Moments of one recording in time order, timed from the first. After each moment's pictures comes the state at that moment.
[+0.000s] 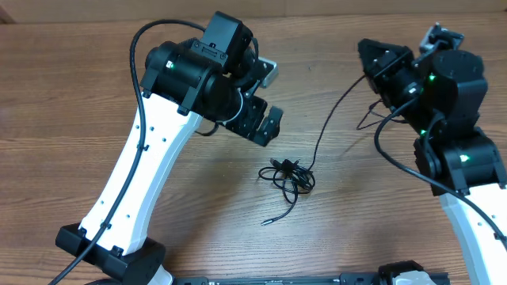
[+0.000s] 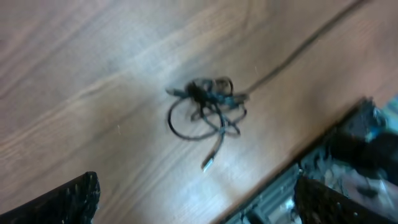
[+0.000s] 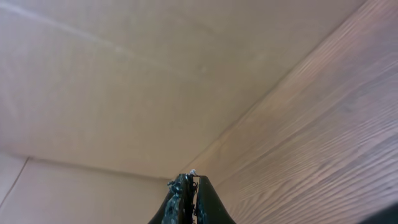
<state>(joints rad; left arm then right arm) -0.50 1.77 2.10 -1.56 0.29 -0.03 0.16 1.19 1.29 -0.39 -0.20 1.07</state>
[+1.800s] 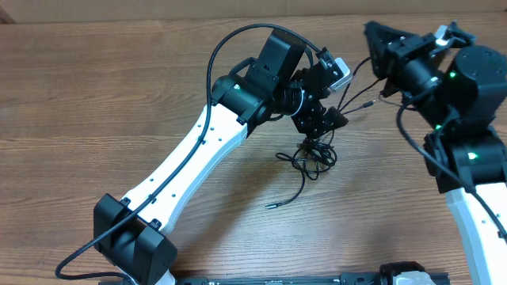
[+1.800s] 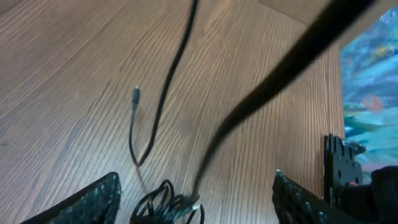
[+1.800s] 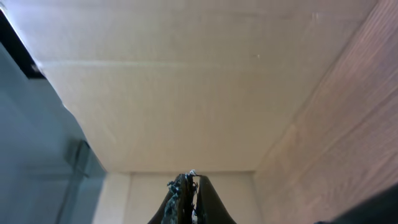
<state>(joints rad) -0.63 1.81 1.73 -0.69 0.61 0.18 0.08 1.19 1.29 -0.22 -0.36 1.49</state>
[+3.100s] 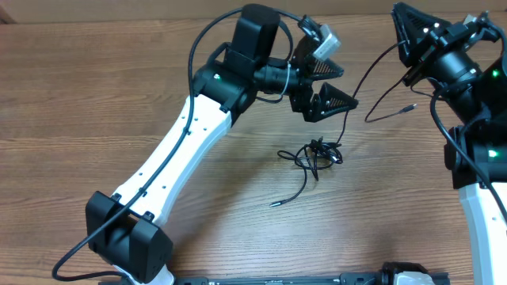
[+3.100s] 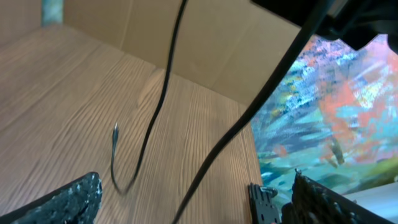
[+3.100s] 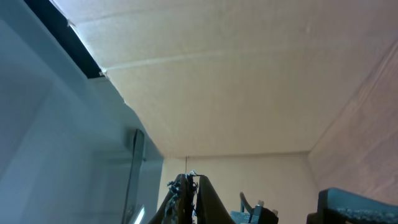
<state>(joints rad) -0.55 1.81 1.73 -0.38 1.03 -0.05 -0.05 1.19 1.29 -0.04 -0.58 1.73</state>
